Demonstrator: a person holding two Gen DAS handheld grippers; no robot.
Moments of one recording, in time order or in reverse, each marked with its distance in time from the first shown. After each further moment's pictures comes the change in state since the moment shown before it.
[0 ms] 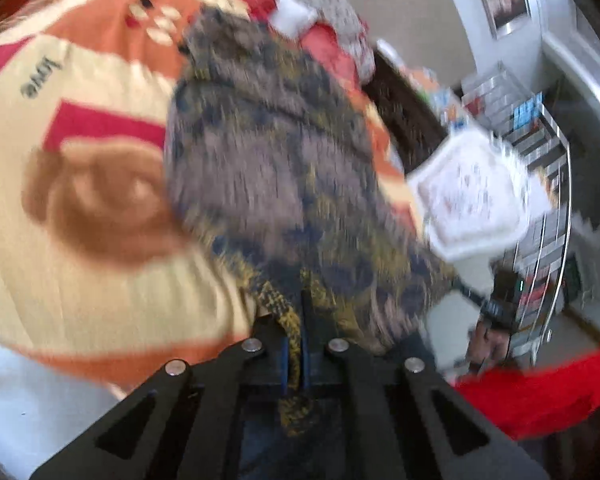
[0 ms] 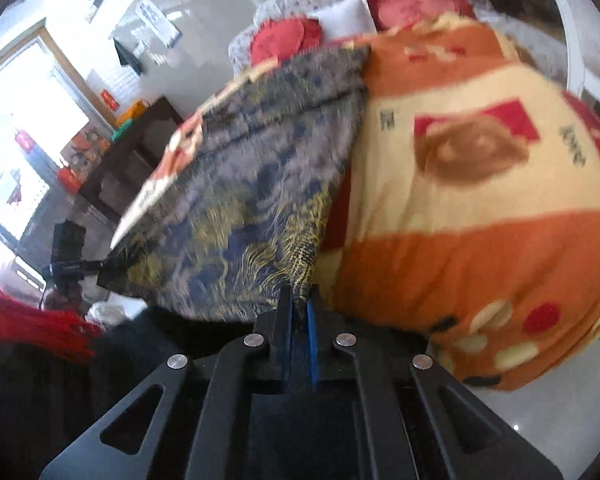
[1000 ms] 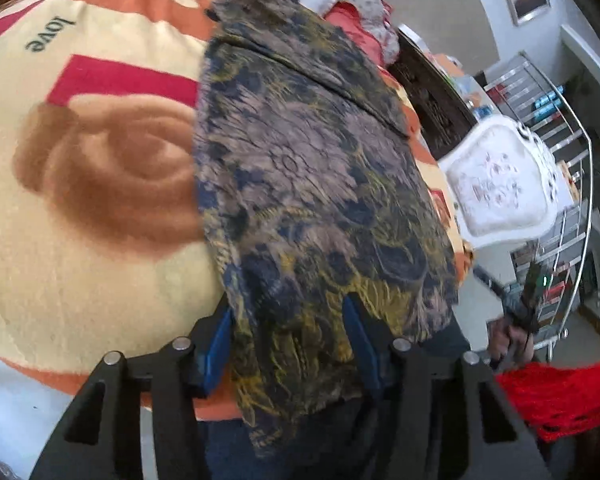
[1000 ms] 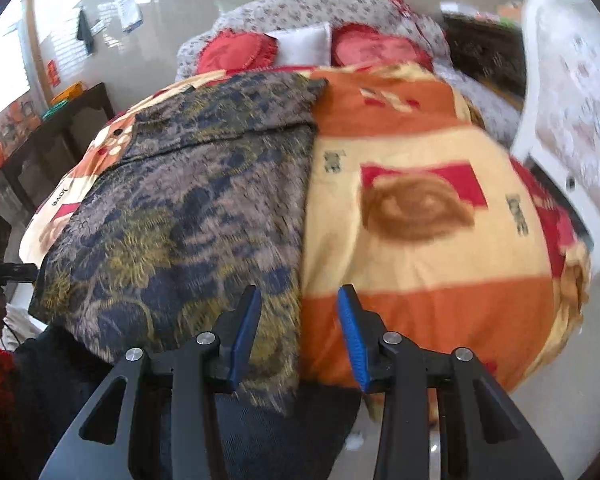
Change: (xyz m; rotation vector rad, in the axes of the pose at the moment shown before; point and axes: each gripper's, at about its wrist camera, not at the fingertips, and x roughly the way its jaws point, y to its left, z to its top) left arm 0.039 0.025 -0.014 -0.001 0.090 0.078; right arm 0.030 0.013 -0.005 -0.065 0.002 -0.379
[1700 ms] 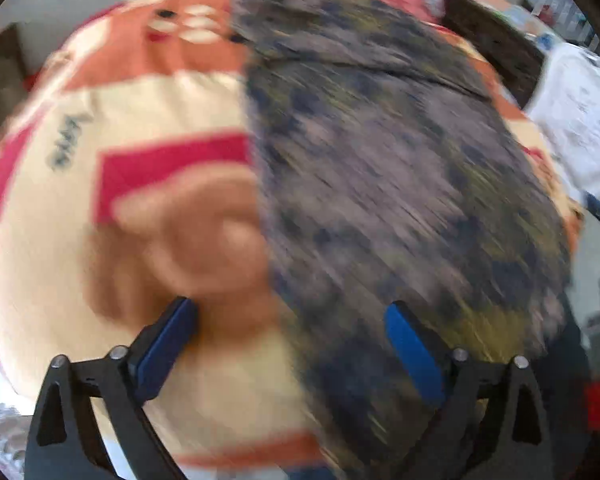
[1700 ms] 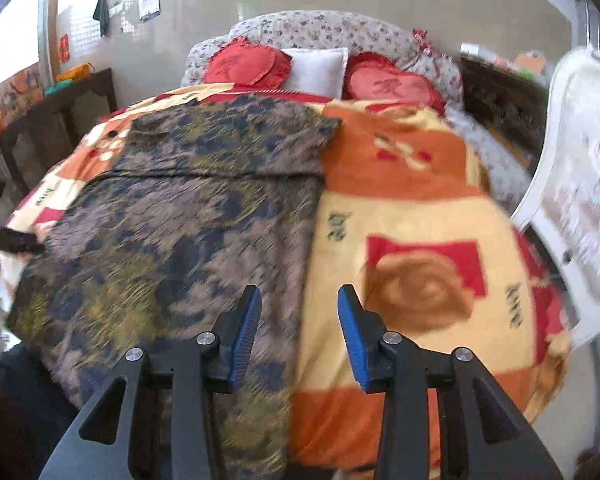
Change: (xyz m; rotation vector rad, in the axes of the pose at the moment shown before) left arm 0.019 -0.023 0.027 0.229 0.059 0.430; right arm 0.019 0.029 0.060 -0.139 -0.063 -0.021
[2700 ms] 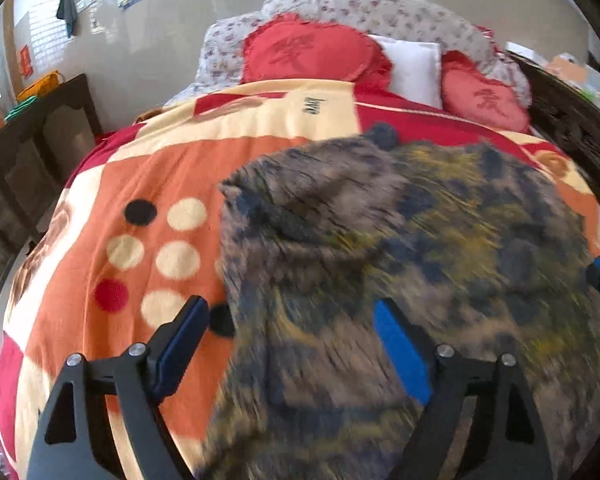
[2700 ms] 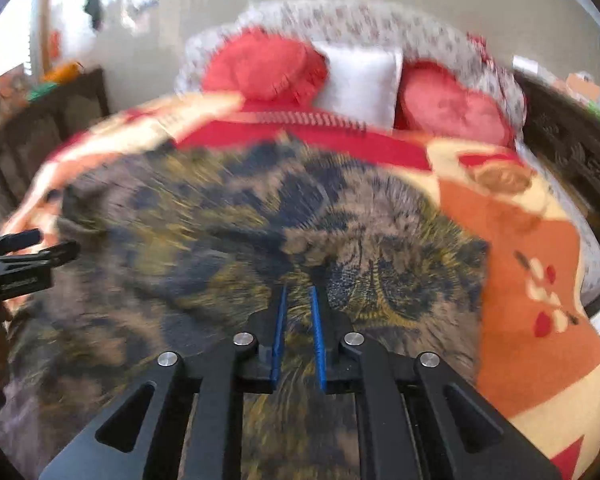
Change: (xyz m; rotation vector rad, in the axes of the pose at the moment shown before) left arm 0.063 -0.018 0.250 -0.145 -0.313 0.350; right arm 0.212 0.075 0.193 -0.086 -0.062 -0.062
